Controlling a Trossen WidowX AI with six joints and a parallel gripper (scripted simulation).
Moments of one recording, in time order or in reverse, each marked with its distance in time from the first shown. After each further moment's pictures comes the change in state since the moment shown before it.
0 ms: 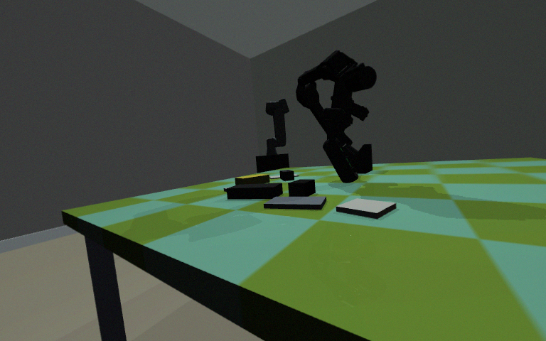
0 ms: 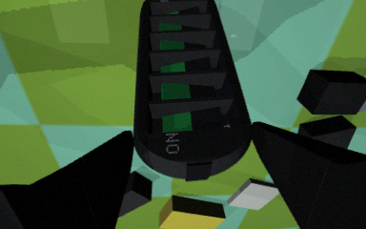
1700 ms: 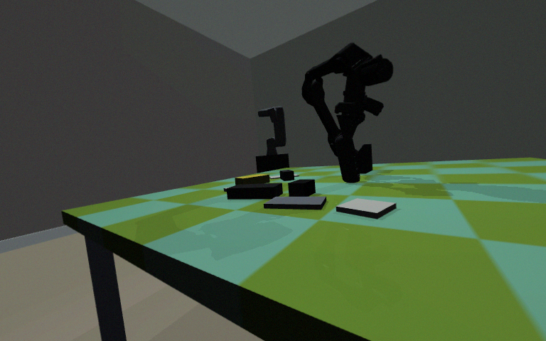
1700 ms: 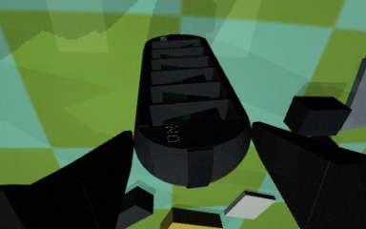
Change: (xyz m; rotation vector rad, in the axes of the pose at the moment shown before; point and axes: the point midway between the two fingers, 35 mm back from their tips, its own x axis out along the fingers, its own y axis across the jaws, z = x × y) arm -0.015 -0.002 0.038 0.007 -0.025 -0.012
